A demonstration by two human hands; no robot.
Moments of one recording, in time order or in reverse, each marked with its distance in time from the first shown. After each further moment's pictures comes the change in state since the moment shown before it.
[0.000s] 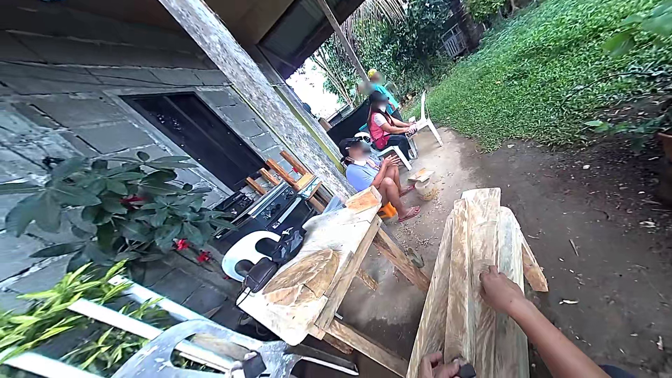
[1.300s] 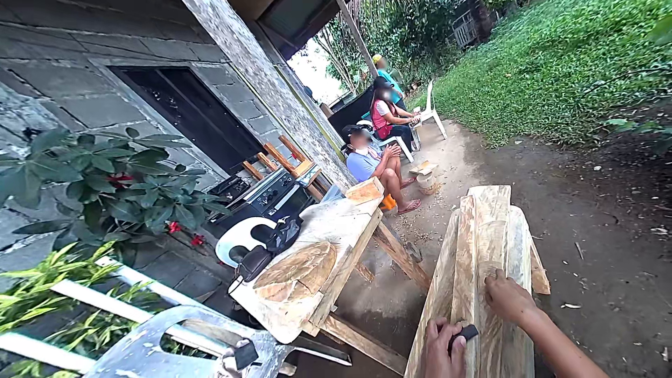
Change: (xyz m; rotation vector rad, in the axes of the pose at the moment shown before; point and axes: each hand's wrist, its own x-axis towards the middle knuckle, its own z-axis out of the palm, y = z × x) left_hand 0.075 0.004 0.012 -0.058 -0.047 -0.090; right_hand 0.002 -0.006 -0.002 -0.070 -0.035 0.015
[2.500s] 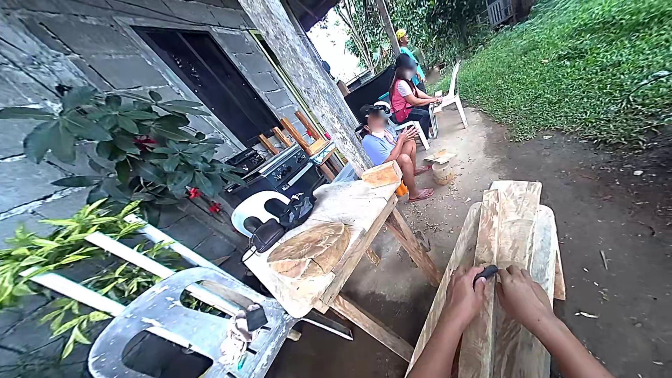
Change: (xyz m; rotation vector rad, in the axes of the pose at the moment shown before) left_hand 0.127 0.012 0.015 0.054 -0.195 -0.045; right_hand 0.001 -0.022 -0.001 0.021 0.194 -0.009
